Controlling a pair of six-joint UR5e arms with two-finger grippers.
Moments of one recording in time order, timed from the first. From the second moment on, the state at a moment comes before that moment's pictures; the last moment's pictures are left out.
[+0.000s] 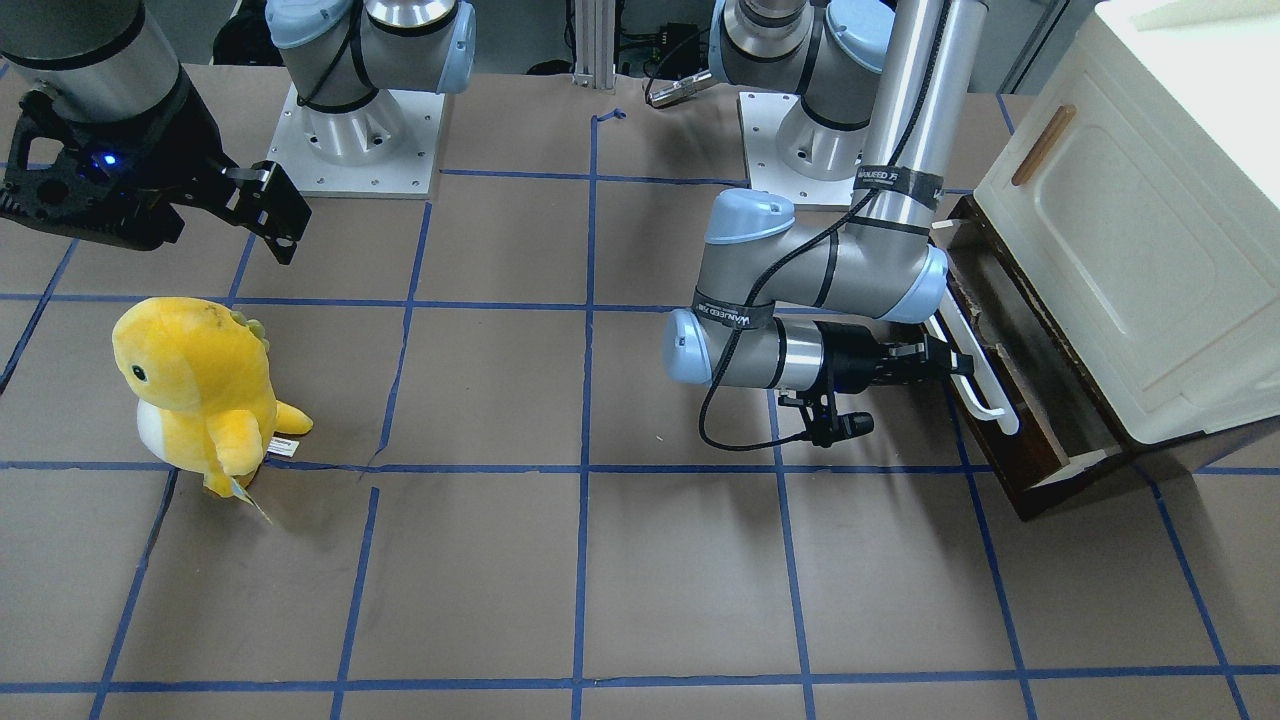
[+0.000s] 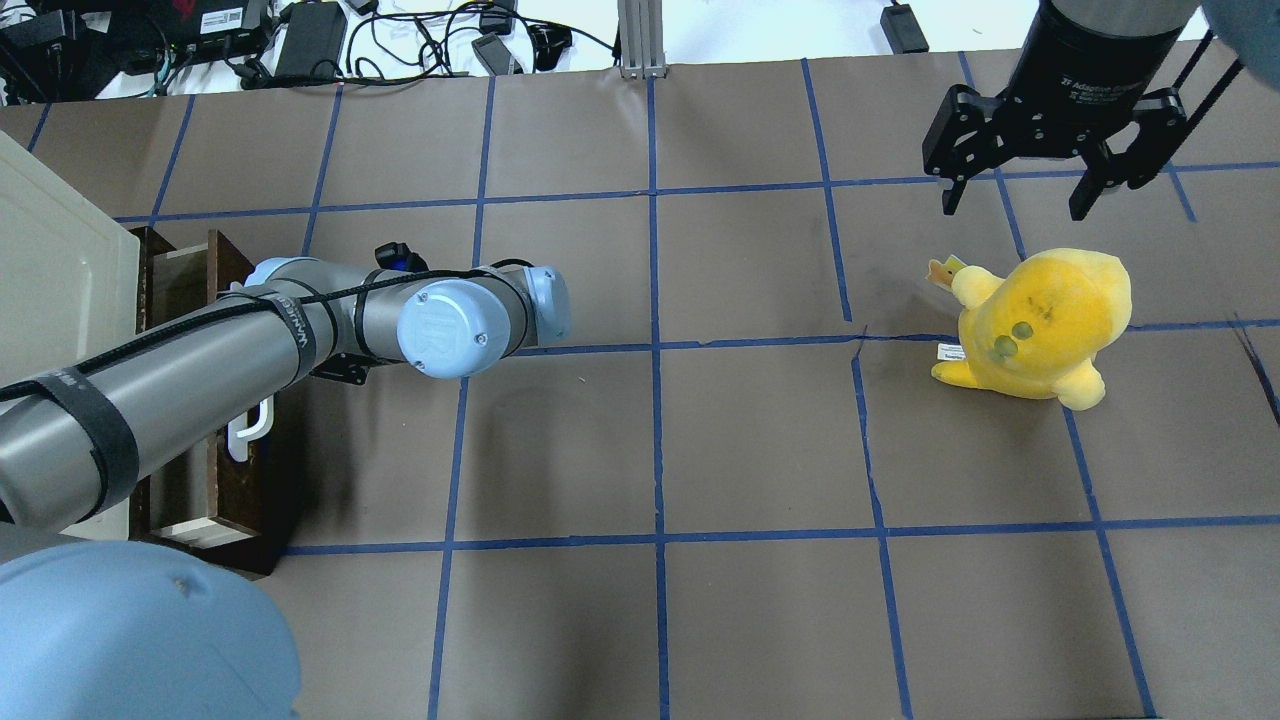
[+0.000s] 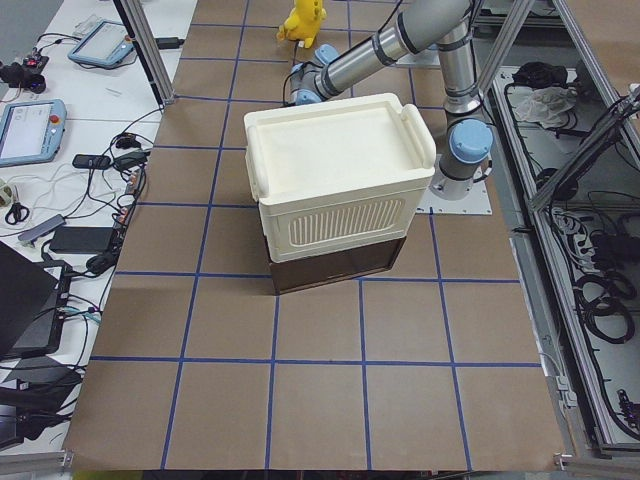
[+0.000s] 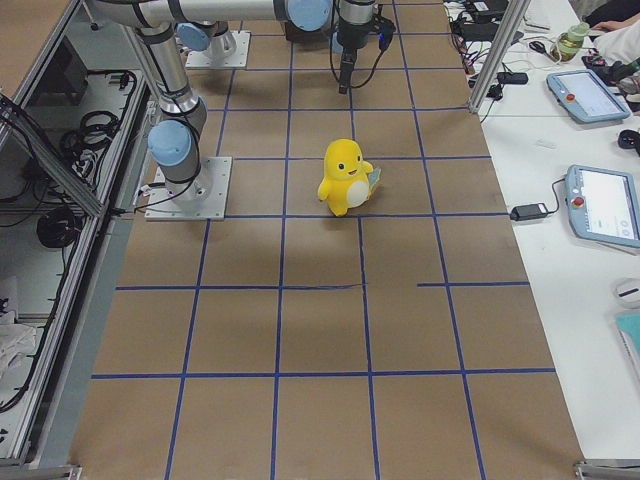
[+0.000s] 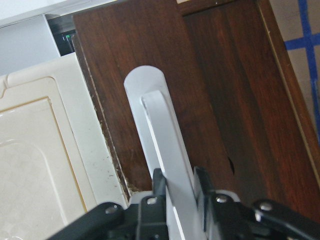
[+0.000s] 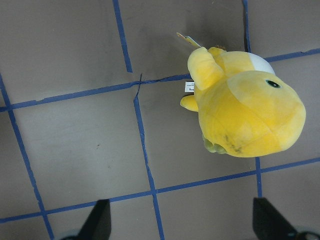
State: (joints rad) left arm -1.78 -2.04 -1.85 -1.76 2.88 -0.69; right arm 1.51 -1.53 1.48 -1.44 -1.63 0.11
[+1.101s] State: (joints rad) left arm -1.80 -2.04 -1.82 -1.77 2.88 -0.67; right arm 1.51 -1.53 1.48 -1.44 -1.63 0.11
